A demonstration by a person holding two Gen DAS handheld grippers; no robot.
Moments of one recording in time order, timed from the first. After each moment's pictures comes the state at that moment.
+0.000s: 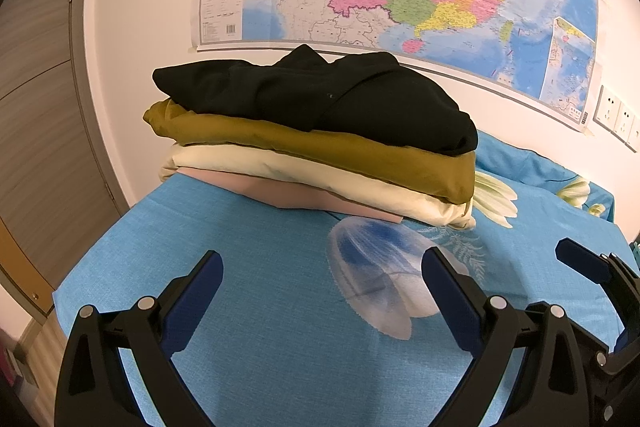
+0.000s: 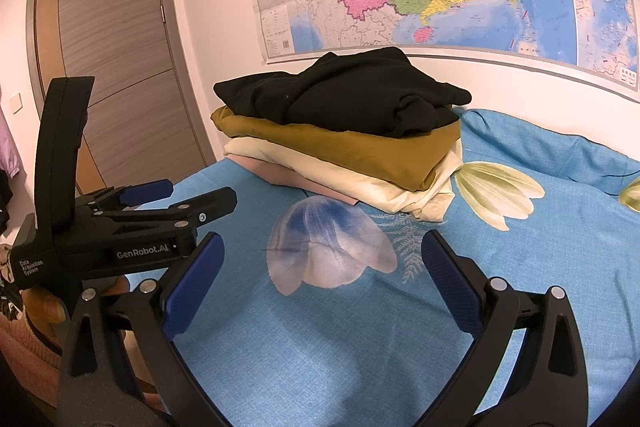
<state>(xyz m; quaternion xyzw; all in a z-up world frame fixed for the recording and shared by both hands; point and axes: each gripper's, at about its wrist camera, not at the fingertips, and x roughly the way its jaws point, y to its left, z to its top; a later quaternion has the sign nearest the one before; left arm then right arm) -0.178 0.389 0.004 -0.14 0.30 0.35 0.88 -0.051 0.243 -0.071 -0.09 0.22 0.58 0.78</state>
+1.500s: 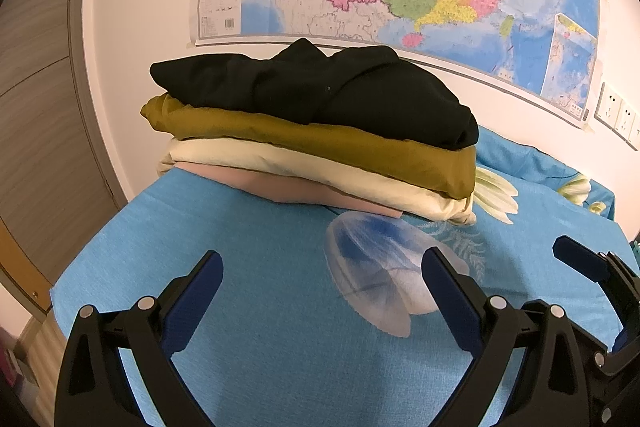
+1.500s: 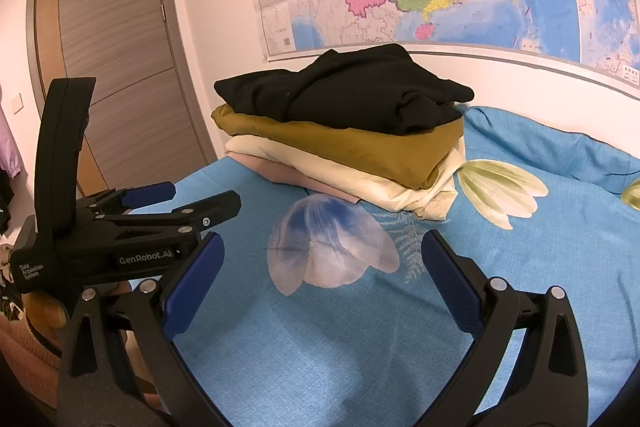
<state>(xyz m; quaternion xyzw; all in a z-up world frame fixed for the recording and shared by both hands) -0.176 0.387 0.000 -0.15 0.30 0.35 0.87 -0.051 0.245 -0.074 -0.09 0.23 0.58 0.77</state>
